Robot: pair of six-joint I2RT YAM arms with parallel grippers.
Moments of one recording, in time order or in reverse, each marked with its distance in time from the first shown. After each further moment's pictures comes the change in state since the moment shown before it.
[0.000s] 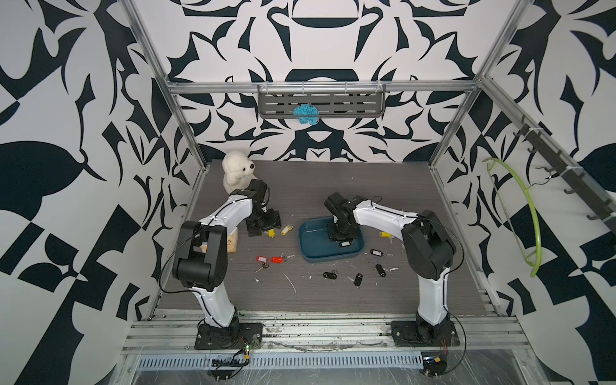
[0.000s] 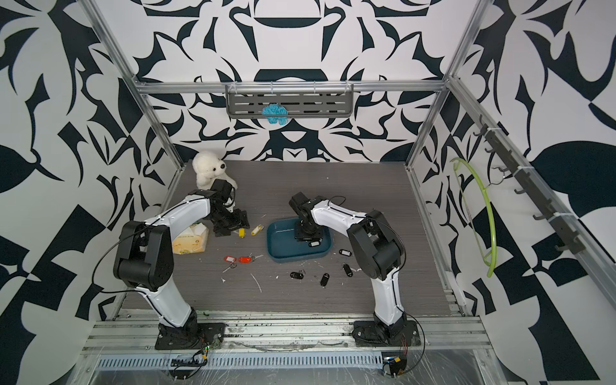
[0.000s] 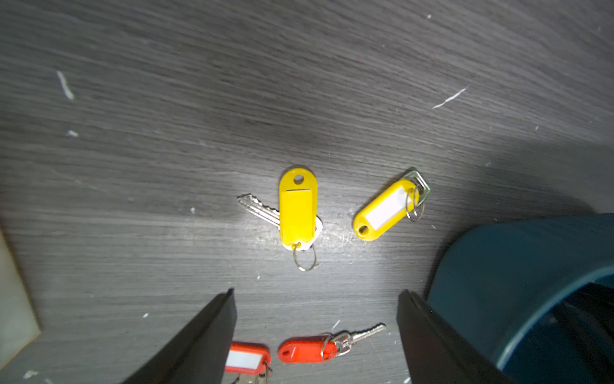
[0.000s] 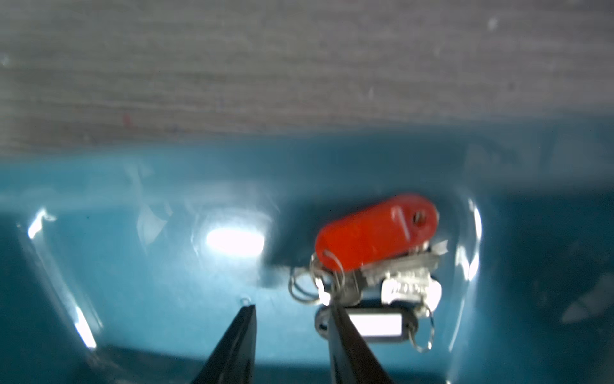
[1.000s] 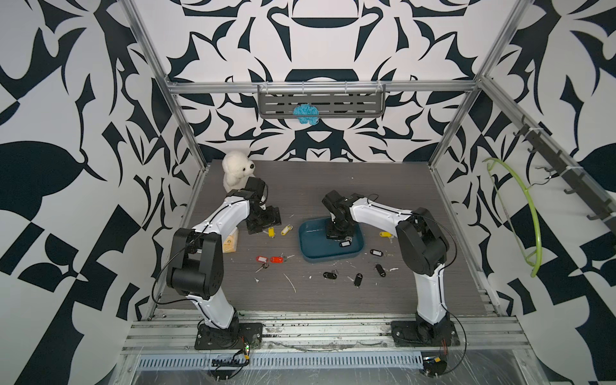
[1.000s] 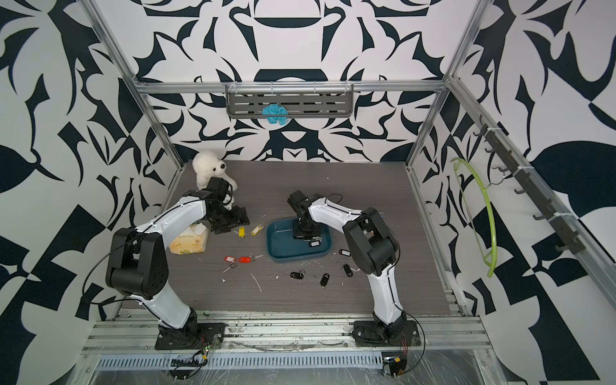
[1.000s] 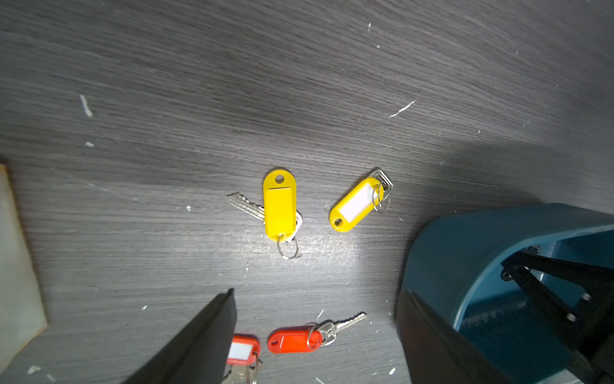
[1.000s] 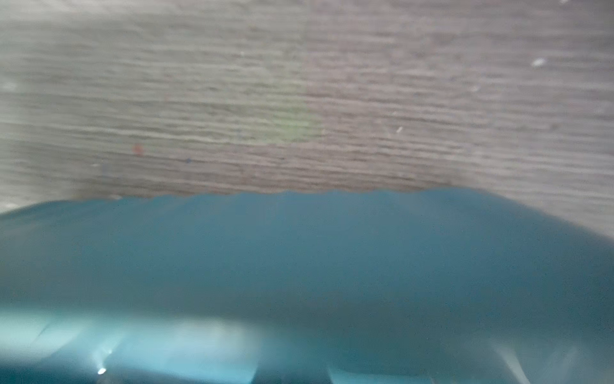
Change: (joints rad) left arm 0.000 -0.068 -0.016 0.026 0.021 0.000; right arm -0.002 0.033 0.057 -0.014 -0.019 -0.010
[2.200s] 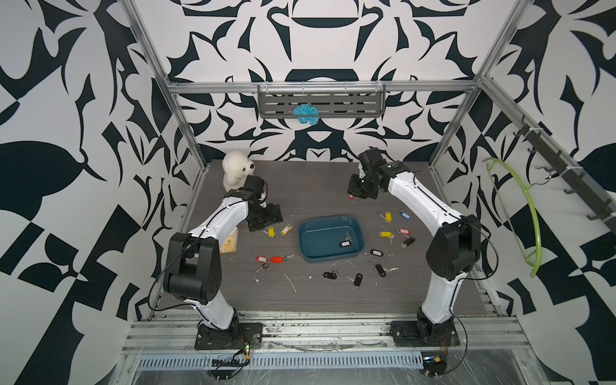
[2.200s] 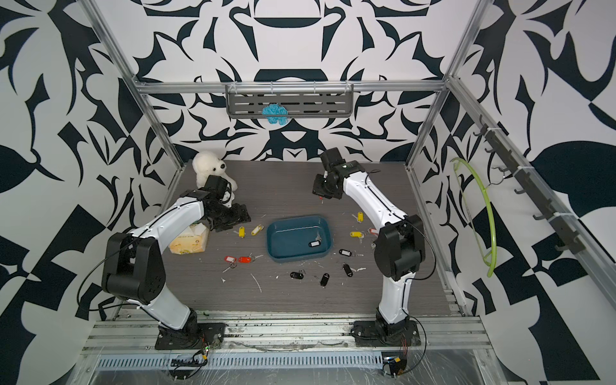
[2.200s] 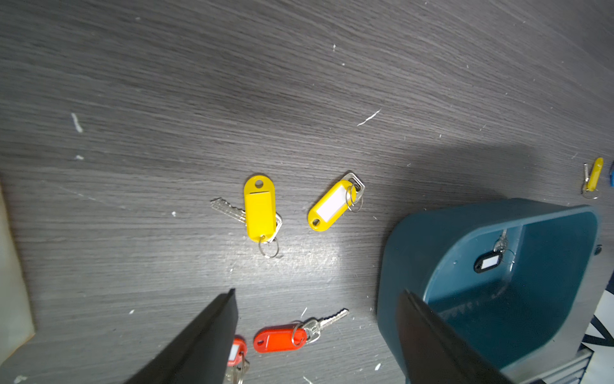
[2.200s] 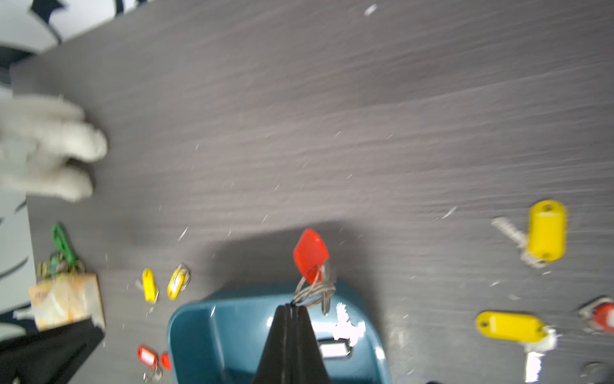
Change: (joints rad) left arm -0.014 -0.040 -0.003 0.025 0.034 -0.003; right arm -0.304 -0.125 0.286 -0.068 -0.032 -0.029
